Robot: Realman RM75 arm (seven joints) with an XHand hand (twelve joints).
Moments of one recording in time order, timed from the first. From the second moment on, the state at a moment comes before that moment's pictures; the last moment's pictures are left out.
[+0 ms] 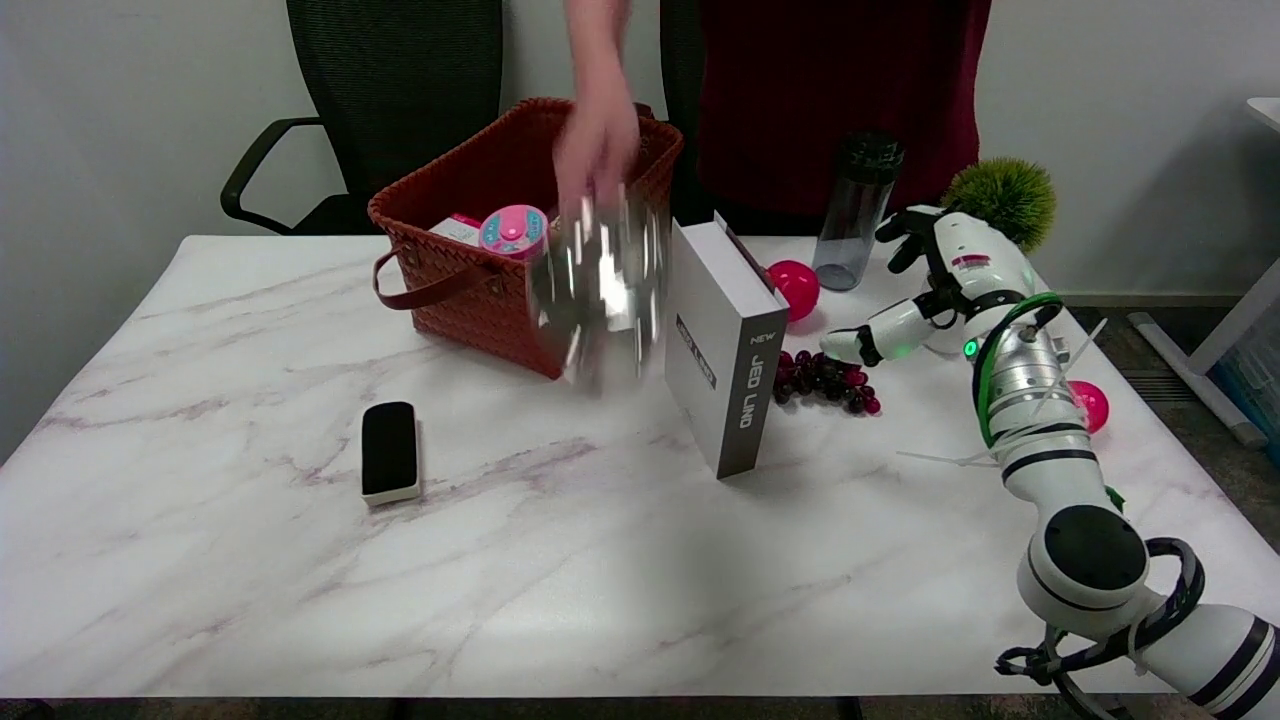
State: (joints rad) arm -0.15 -0.93 -1.79 1.82 -1.31 -0.79 2.30
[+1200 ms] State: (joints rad) arm -0.08 -0.94 -1.76 1.59 -1.03 -0.52 2.30
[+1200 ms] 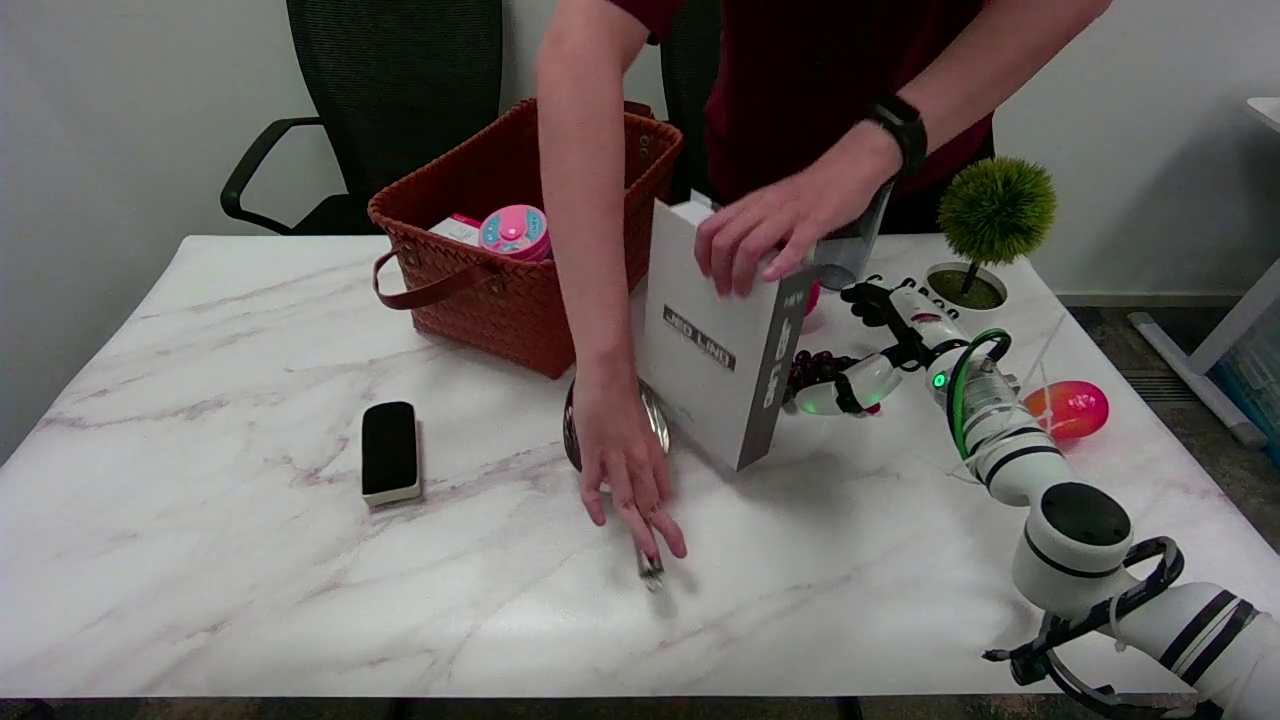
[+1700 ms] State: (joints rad) arm -0.04 -0.96 -1.77 1.55 -1.01 -0.47 2.30
